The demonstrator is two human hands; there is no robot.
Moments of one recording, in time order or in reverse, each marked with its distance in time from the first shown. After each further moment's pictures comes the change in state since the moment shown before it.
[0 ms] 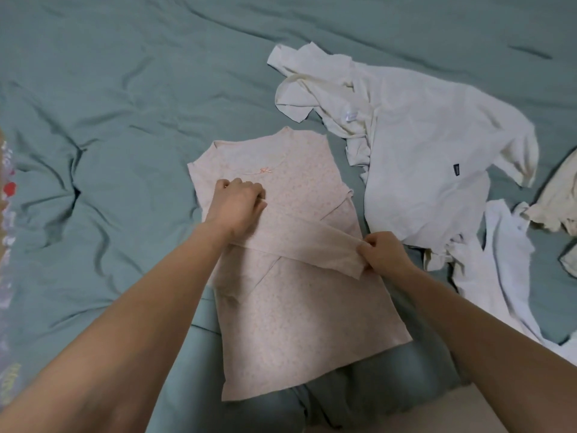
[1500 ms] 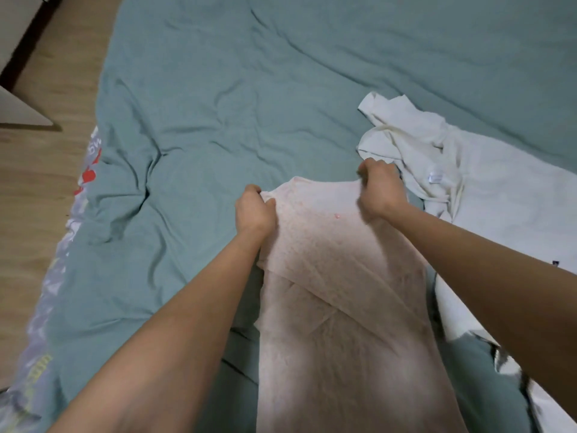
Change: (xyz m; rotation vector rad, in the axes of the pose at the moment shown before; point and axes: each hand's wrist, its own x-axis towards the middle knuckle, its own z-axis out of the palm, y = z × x) left_hand 0.024 -0.081 -0.014 -0.721 0.279 -0.864; right_hand 0.132 -0.215 0.014 -0.432 0.302 -0.534
